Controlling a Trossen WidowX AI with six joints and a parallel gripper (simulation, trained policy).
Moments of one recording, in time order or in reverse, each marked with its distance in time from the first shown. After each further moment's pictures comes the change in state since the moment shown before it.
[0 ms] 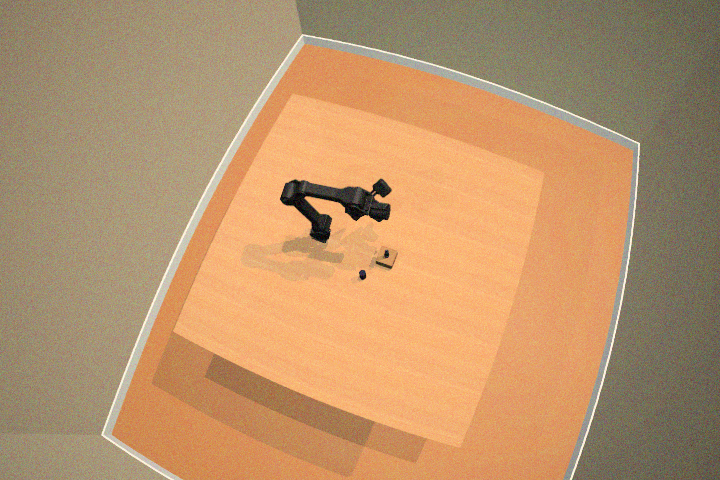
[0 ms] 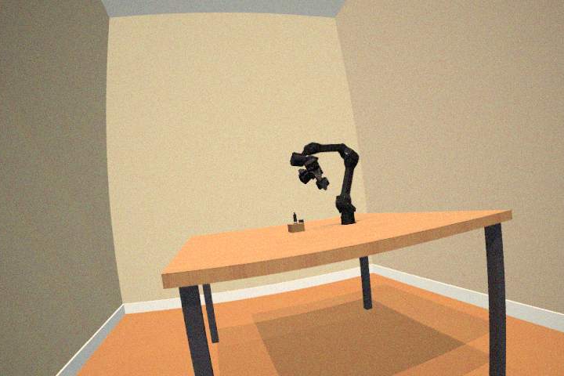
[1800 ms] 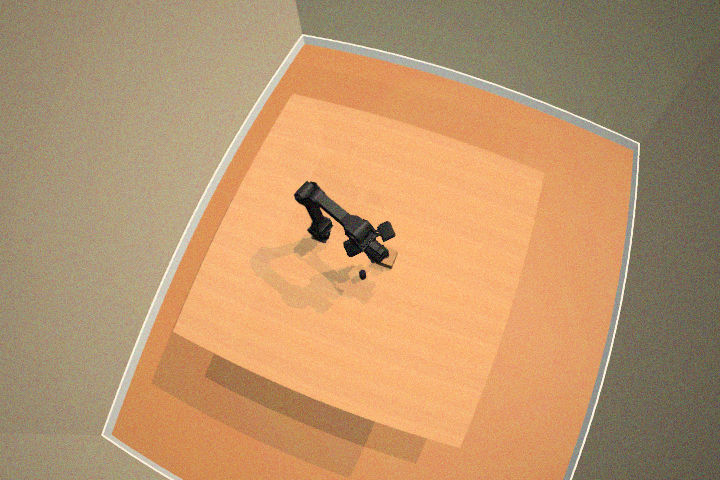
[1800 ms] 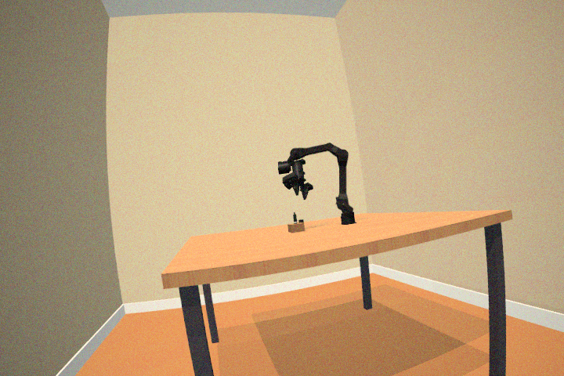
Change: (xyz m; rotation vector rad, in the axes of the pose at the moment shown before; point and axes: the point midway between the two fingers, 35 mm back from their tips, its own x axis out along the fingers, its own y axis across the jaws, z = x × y) arm -0.080 -0.077 0.120 0.209 -0.330 -0.210
